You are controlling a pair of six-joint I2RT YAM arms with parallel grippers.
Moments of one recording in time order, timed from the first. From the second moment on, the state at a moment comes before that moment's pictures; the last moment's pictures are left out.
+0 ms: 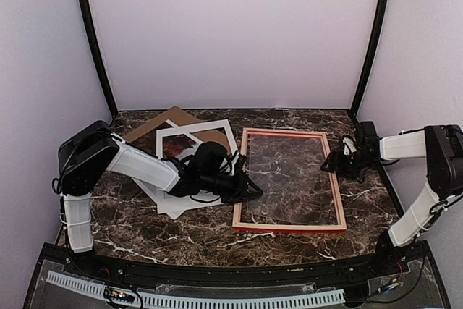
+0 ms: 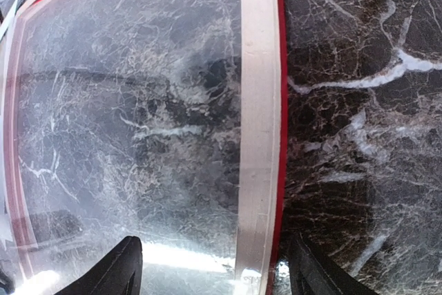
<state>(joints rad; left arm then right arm) -0.92 2.00 1.09 0.36 0.50 -1.07 0.07 1.57 0.77 -0.24 -0.33 0.29</state>
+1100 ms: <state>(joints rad) -0.93 1.99 1.02 0.47 0.46 -1.15 0.07 1.54 0.82 -0.29 -0.28 0.28</state>
